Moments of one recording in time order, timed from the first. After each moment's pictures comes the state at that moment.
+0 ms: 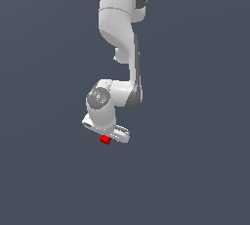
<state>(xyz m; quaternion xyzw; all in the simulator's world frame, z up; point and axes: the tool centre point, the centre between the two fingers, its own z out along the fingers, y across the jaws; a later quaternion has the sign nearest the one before) 0.065 -0.078 0.034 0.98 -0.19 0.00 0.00</state>
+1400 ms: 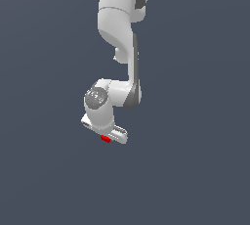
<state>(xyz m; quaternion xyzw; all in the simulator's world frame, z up) 0.065 -0.084 0.036 0.98 -0.21 0.00 0.00</state>
